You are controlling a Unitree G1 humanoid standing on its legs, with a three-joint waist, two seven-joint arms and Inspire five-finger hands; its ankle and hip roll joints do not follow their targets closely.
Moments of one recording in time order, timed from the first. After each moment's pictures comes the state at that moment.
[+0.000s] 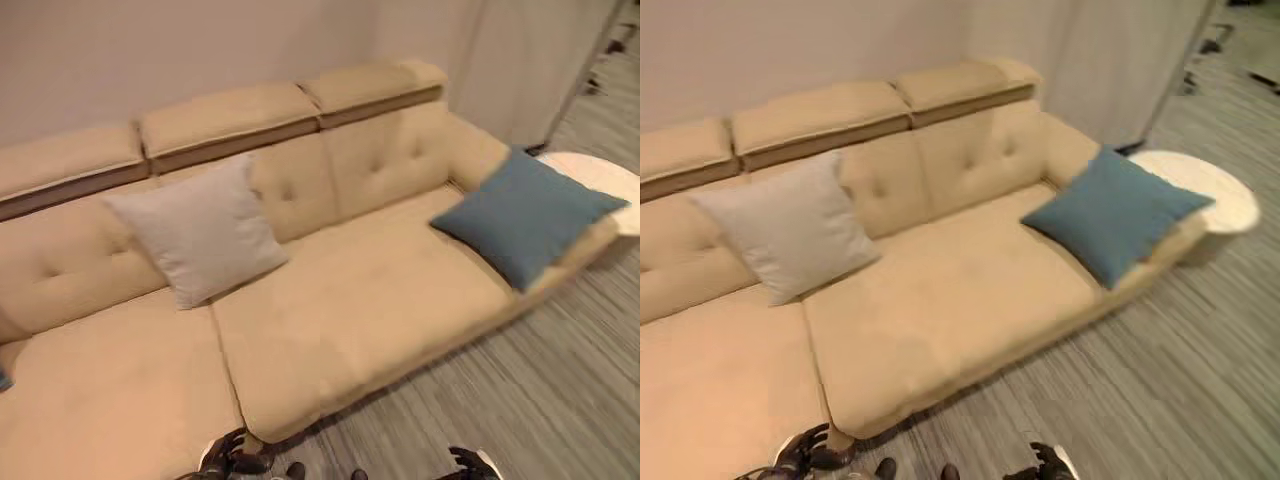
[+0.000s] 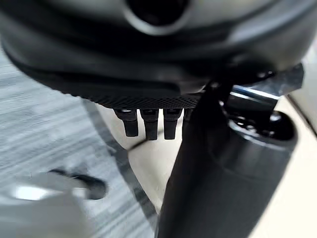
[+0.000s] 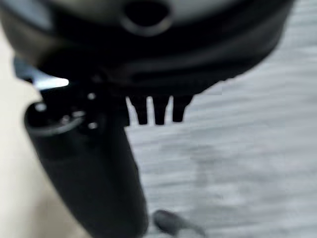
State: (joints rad) left arm -0.03 0.17 -0.13 1.17 -0.18 -0.15 0.05; right arm -0.02 -0.32 0.14 1.25 -0.04 -0.08 -0.14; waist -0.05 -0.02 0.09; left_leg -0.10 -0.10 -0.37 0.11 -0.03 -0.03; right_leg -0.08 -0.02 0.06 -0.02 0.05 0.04
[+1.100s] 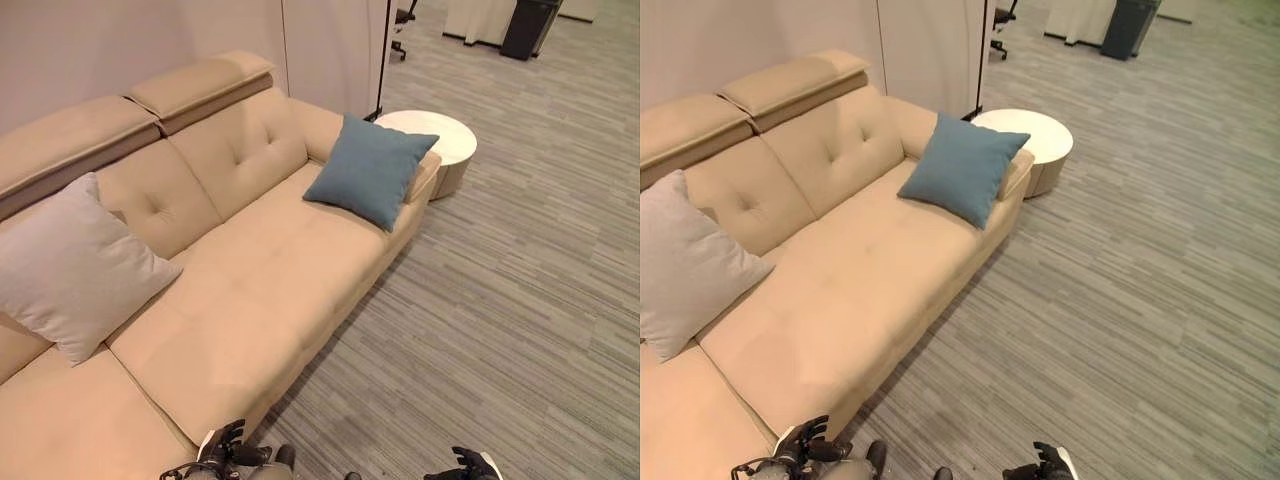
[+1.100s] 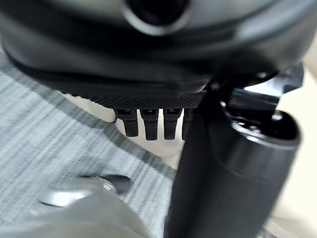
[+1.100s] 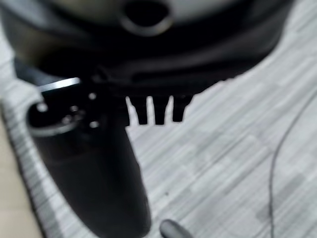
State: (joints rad) left arm -0.02 0.22 -0.14 1.17 -0.17 -0.13 0.05; right arm -0.03 -0.29 0.15 1.25 0.02 -0.08 -0.16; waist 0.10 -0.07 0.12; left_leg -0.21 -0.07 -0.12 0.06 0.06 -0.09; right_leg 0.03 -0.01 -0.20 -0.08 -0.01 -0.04
